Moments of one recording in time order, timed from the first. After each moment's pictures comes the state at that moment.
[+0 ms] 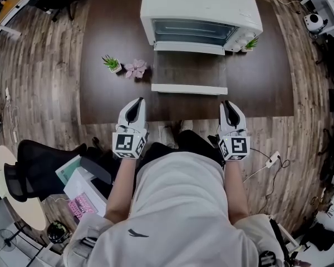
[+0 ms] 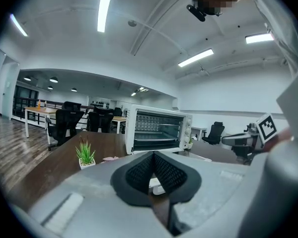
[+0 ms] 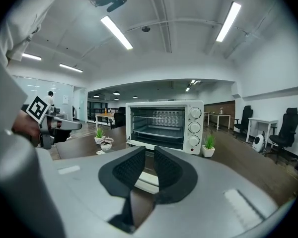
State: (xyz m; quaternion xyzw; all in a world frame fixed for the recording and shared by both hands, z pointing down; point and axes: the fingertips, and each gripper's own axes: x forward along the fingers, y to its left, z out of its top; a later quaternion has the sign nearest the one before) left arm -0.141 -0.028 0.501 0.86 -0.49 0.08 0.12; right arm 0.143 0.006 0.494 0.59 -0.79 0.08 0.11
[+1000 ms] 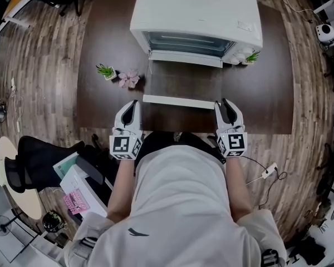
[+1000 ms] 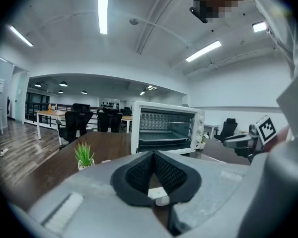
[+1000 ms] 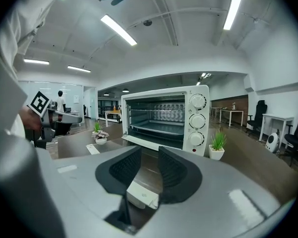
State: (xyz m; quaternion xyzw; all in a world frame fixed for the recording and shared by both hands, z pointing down) left arm -0.122 -0.066 0.512 0.82 -0.55 0.09 0.12; right arm 0.178 -0.066 0.527 0.53 -0.83 0.10 0.12
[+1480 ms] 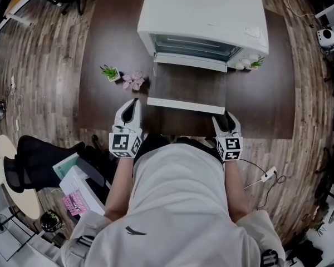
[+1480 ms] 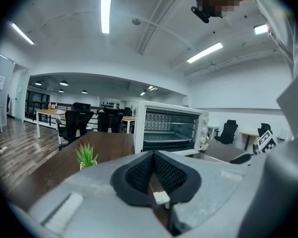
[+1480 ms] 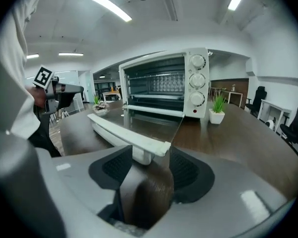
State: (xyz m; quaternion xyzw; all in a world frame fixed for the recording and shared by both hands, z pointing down) left arm -0.140 -0.083 0.515 0.82 -0.55 0.09 0.12; right arm 0.183 -0.033 0.623 0.53 -0.80 0.18 0.22
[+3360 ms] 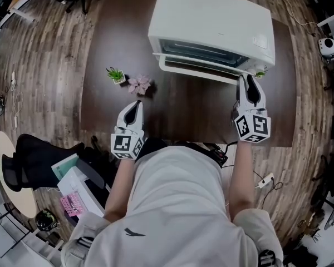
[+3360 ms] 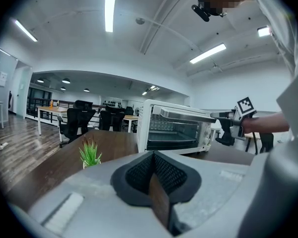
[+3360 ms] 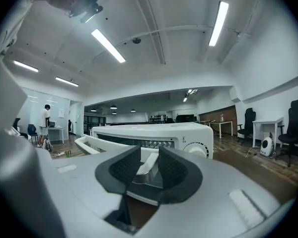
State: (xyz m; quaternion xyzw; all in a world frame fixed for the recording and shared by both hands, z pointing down) left arm -0.155 -0.091 0.520 0.82 -0.55 0.08 0.13; right arm 0.190 -0.188 0.420 0.60 -0.80 0.06 0.02
